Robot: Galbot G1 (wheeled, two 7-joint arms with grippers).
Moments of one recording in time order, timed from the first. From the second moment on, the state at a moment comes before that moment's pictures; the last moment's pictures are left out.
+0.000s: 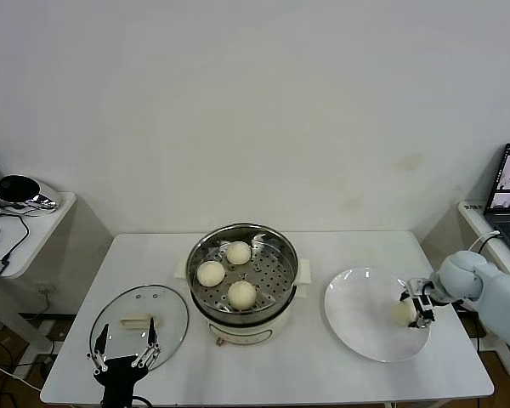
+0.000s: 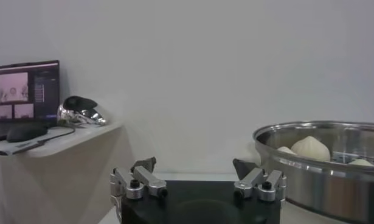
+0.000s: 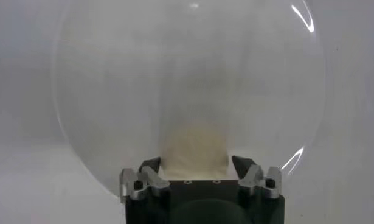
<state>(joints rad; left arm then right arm) 1.85 -1.37 -0.50 -2.21 -0.07 -0.09 -0.34 -0.28 0.52 -0.58 1.31 -0.24 -0.17 -1.01</state>
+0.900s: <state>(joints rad) 1.83 -1.37 -0.48 -2.20 -0.07 -0.08 -0.33 0.30 0.50 -0.98 1.55 0.07 -0.31 -0.99</state>
